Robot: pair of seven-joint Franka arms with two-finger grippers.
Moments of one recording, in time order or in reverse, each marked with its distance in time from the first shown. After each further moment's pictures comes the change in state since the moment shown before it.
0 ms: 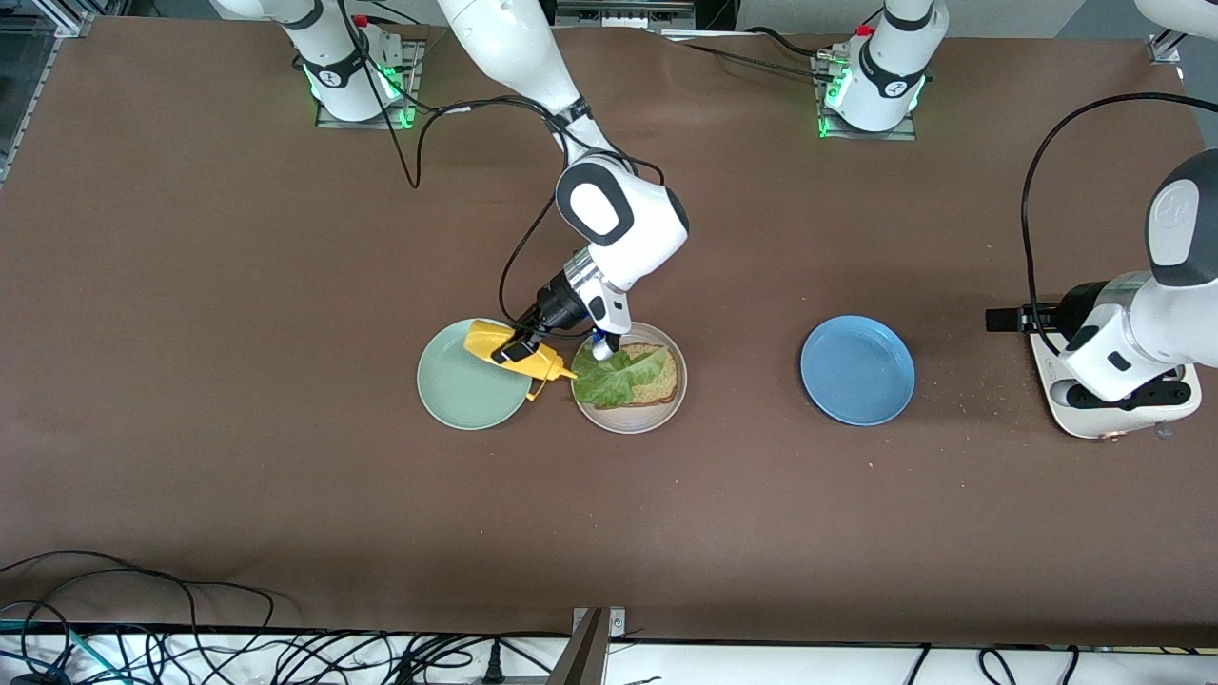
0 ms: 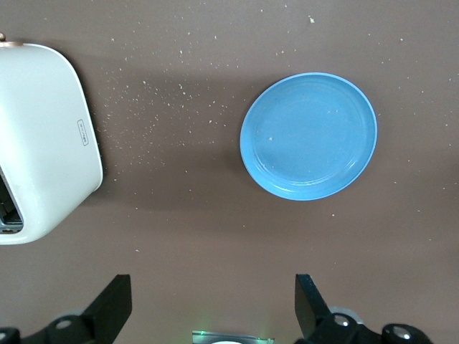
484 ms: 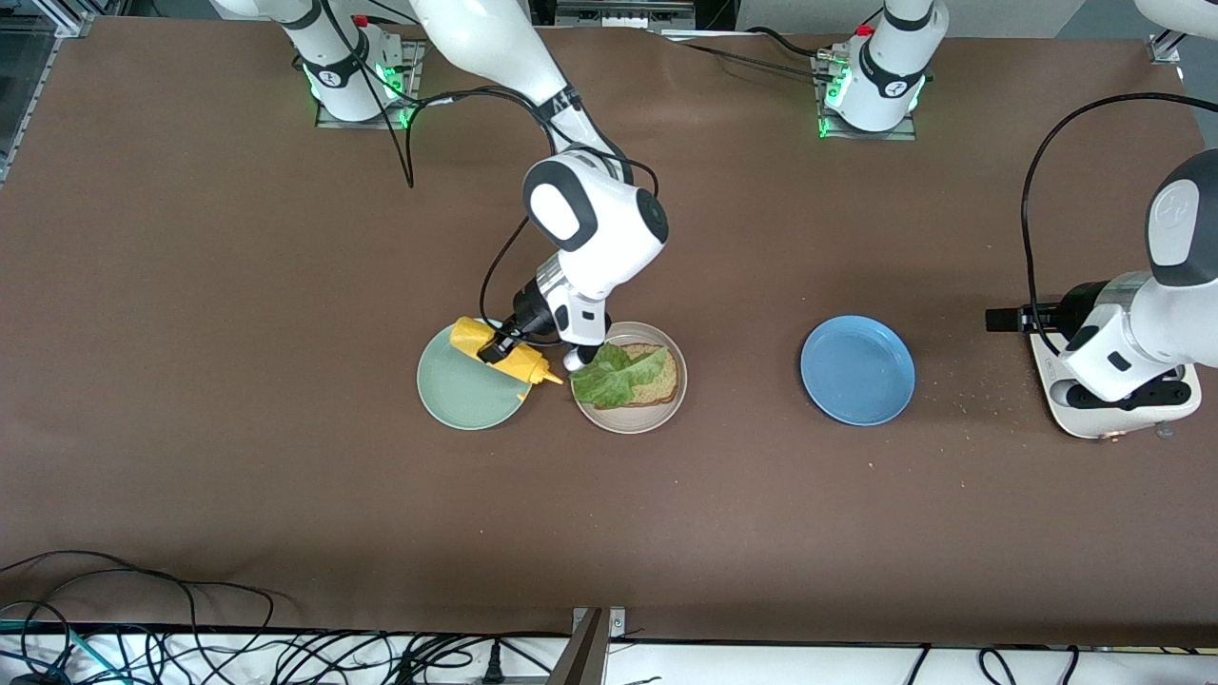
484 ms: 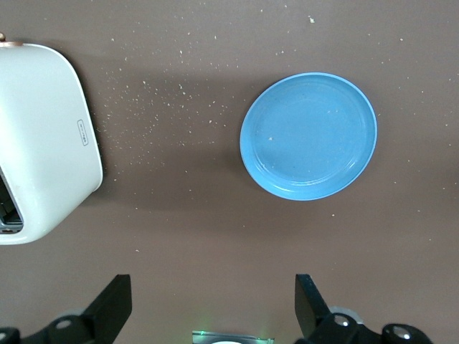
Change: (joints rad) left arm 0.000 0.000 0.000 0.000 0.000 0.000 0.000; right arm -0.057 -0.065 0.000 -0.002 0.122 0.000 -0.015
